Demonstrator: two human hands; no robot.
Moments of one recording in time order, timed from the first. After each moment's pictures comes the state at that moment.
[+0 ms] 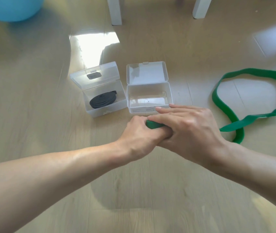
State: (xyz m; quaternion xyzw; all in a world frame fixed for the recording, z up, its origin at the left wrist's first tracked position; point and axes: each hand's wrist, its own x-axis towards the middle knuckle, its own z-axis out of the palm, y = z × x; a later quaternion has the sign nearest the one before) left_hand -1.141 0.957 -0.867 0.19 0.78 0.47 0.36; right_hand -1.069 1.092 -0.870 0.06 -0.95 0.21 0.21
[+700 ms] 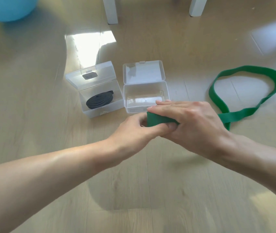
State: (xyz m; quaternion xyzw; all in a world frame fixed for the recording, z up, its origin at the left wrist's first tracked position) left_hand -1.148 0.953 -0.861 0.19 0.75 0.48 0.41; right_hand -1.072 1.110 -0.863 0.06 -0.95 0.25 0.20
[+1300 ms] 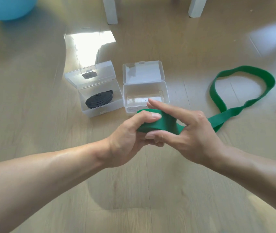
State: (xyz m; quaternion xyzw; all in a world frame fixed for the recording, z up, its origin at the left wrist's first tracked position) left_hand -1.150 0.945 -0.865 0.17 0.53 0.65 0.52; right_hand -1.057 1.097 -0.865 -0.03 -0.87 0.48 0.12
